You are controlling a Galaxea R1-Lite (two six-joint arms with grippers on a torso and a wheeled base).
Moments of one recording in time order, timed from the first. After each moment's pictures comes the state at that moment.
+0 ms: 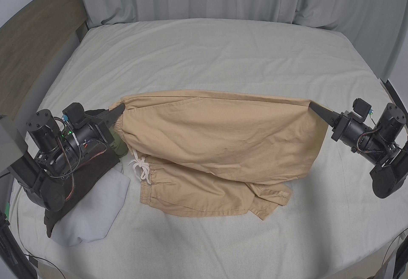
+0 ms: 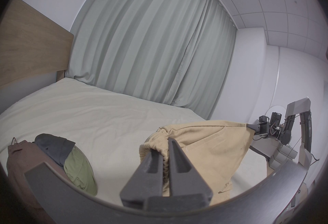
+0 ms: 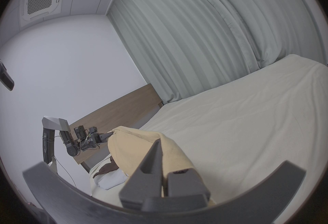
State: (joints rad) left arm -0.11 1.95 -0.57 -1.55 -0.44 -0.27; right arm 0.08 1.88 -0.54 -1.54 0.64 0.42
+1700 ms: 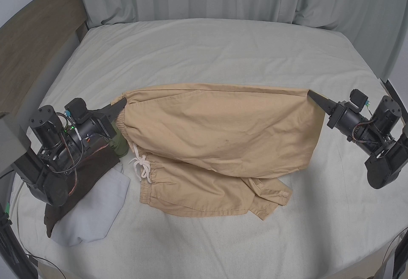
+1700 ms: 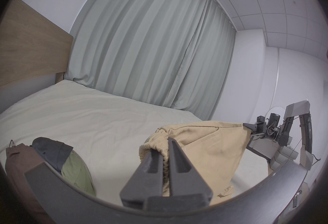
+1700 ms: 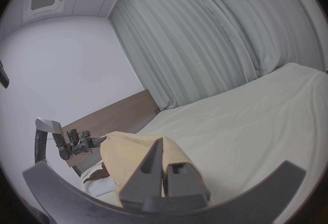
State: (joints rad) left arm -0.11 1.98 -0.62 -1.55 -0.43 -0.28; right arm 0.08 1.93 -0.65 -1.54 0.60 0.42
